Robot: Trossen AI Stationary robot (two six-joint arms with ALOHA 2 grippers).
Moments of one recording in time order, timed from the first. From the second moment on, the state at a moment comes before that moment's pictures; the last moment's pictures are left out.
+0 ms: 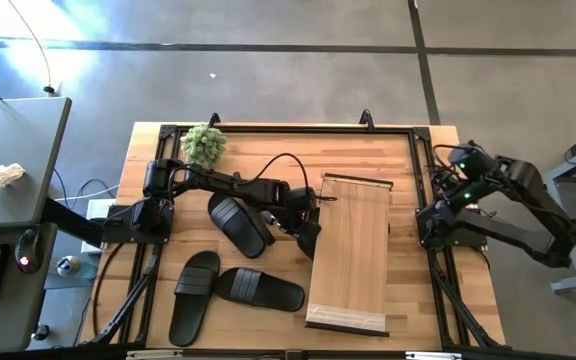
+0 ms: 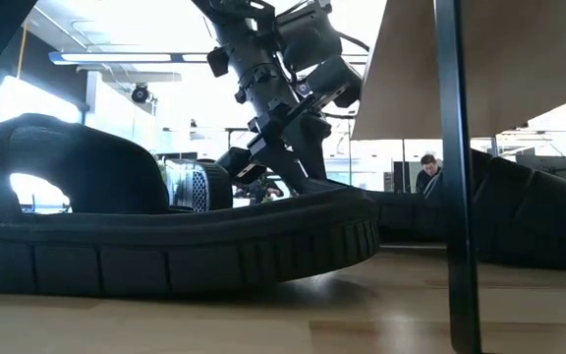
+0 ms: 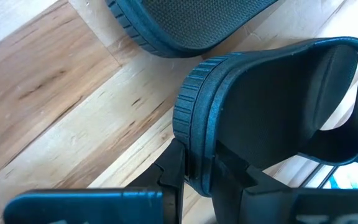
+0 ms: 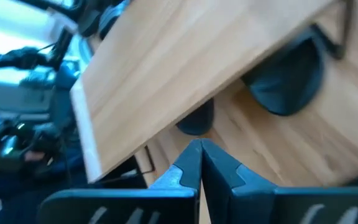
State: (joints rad) left arm 0.13 2.04 1.44 -0.50 0.30 -0.99; right arm -0.62 0.49 0.92 -1.46 -0.68 0.33
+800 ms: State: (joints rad) left arm 0.13 2.04 1.44 -0.50 0.32 -1.00; right arm -0.24 0.70 0.84 0.13 -0.87 0.75
